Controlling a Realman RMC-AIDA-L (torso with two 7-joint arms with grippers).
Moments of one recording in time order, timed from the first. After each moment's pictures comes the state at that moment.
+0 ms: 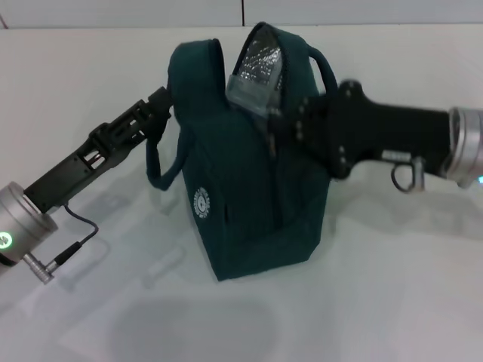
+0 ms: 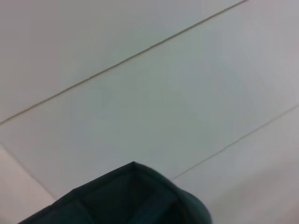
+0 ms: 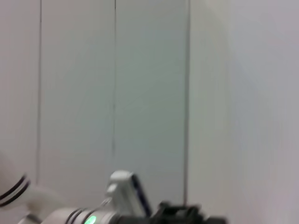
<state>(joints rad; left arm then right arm) -0.33 -2.08 1.03 0.28 1.09 1.58 -1.69 0.53 2.02 -1.45 -0.69 -1.14 -1.44 1.07</state>
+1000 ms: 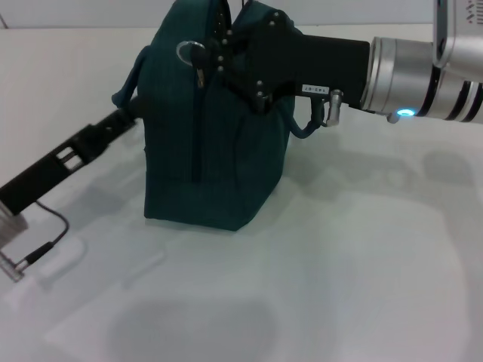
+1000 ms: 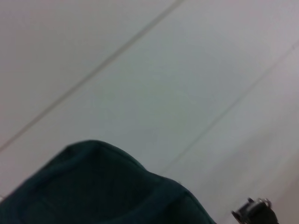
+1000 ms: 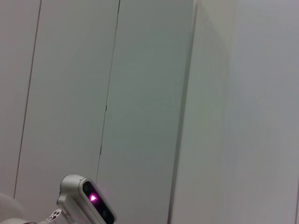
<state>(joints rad) -0.31 -2.04 0.98 0.34 1.16 1.64 -1.56 0.76 2.03 -1.61 -0.63 -0.95 -1.24 0.99</state>
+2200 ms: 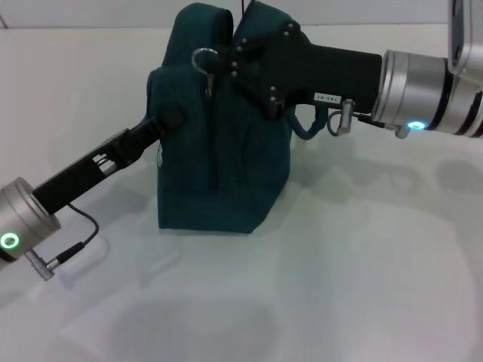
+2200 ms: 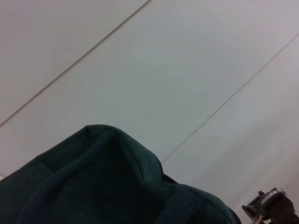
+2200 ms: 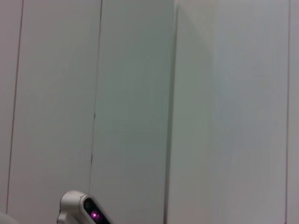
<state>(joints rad) -0.34 -2.08 0.98 0.35 1.21 1.58 -1.55 0.71 2.03 -1.63 -0.62 -0.90 -1.24 1.01</state>
